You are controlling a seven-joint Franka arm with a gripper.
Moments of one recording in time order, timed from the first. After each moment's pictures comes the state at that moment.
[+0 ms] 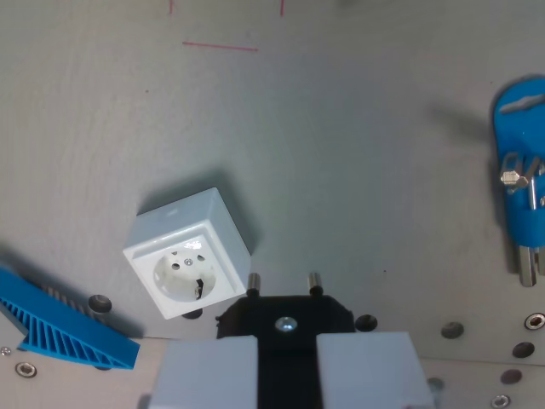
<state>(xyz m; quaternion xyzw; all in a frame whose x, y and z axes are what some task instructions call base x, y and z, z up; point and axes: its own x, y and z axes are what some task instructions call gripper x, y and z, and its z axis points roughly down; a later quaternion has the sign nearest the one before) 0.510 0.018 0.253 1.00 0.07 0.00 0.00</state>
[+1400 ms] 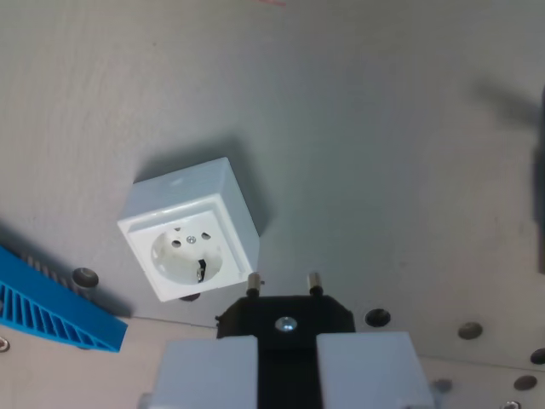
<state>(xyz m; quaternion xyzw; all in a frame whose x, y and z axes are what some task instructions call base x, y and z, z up) 0.484 0.030 0.217 0.99 0.11 -0.03 0.00</state>
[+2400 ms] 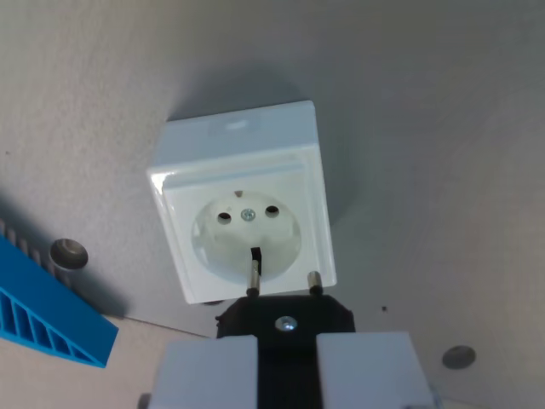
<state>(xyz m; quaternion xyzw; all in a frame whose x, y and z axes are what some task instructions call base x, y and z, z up) 0.416 0.058 0.137 0.98 0.18 -0.02 0.00</state>
